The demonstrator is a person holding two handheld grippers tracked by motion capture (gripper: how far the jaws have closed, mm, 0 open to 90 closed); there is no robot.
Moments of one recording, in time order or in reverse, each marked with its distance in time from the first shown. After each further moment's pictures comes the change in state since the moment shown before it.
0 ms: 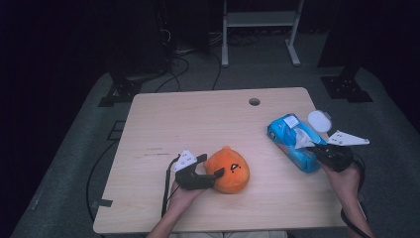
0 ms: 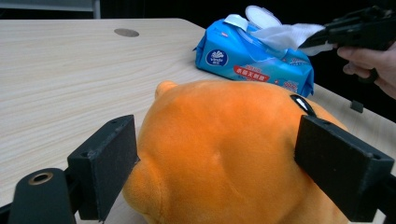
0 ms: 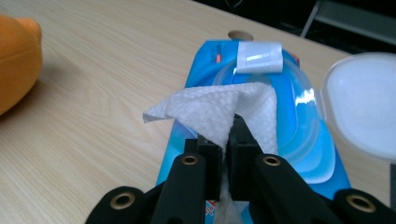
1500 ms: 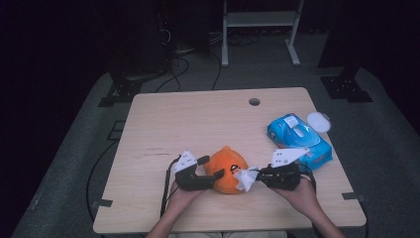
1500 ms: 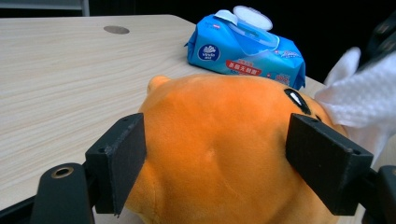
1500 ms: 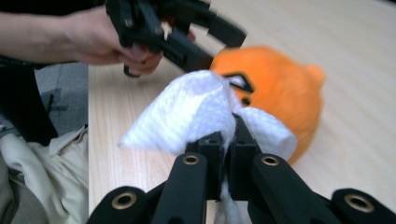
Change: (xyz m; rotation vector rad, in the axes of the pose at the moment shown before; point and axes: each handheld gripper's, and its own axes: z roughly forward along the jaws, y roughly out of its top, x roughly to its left) left arm 0.001 -0.002 0.000 0.012 -0.035 0.022; right arm 0.148 0.048 0.032 0.049 0.596 -0.184
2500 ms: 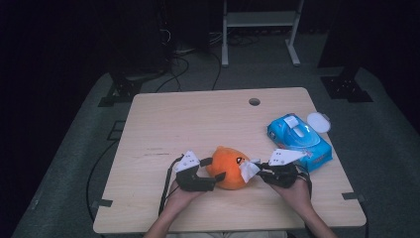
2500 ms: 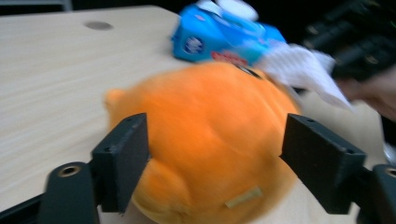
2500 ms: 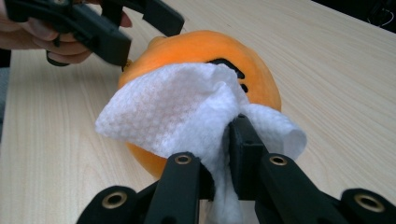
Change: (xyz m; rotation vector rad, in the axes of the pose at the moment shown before) left arm -0.002 0.006 -0.001 0.037 -0.038 0.037; right arm -0.015 -0.019 0.014 -0.040 -0.177 0.004
